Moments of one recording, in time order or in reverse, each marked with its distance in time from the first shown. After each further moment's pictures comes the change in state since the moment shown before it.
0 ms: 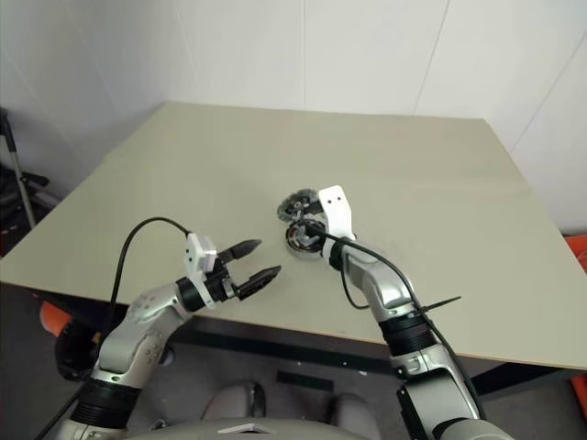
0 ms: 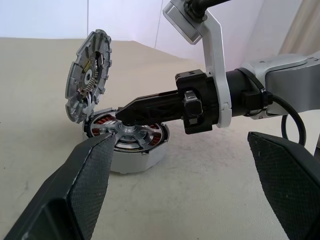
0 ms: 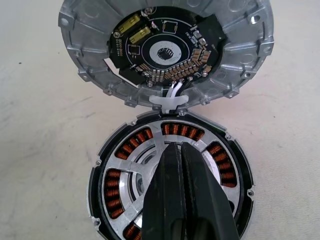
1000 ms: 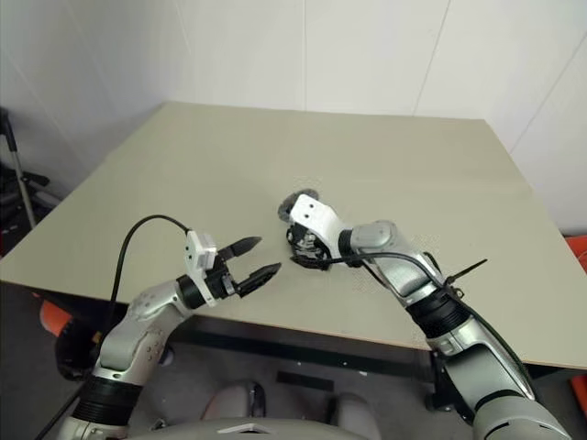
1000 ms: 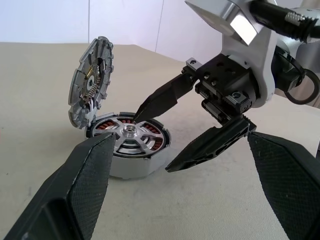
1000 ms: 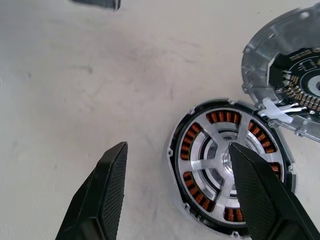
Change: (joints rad) left arm -0.013 -0.008 0.006 0.005 -0.001 -0.001 -0.001; right arm -0.172 -0.338 0.290 -0.086 -0.219 -0.066 0.604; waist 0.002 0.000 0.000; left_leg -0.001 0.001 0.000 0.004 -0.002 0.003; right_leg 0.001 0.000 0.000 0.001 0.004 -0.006
